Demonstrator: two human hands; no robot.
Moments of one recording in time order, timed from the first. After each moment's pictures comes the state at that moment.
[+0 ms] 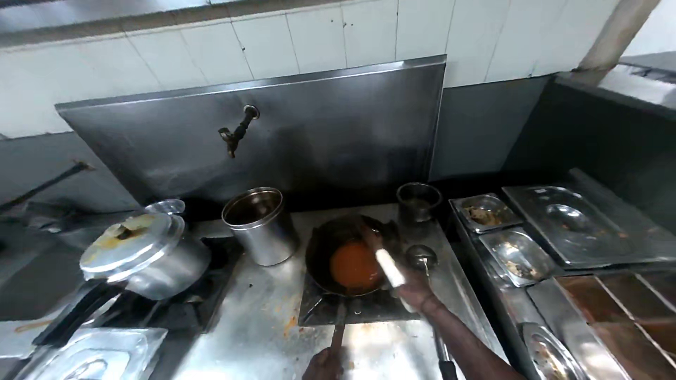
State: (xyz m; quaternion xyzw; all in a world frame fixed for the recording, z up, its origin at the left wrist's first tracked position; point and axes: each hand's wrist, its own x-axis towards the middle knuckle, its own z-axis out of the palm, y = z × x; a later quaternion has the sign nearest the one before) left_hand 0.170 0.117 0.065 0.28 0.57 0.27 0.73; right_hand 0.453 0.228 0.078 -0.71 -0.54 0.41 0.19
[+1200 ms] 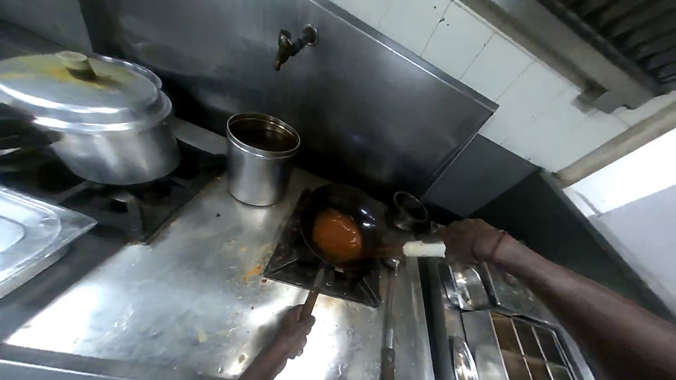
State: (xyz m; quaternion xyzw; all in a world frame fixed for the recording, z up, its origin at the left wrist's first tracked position) left_hand 0.154 0.127 0.014 0.32 0.56 0.24 0.72; right_hand 0.414 0.261 0.300 -0.63 -0.64 -0.03 -0.45
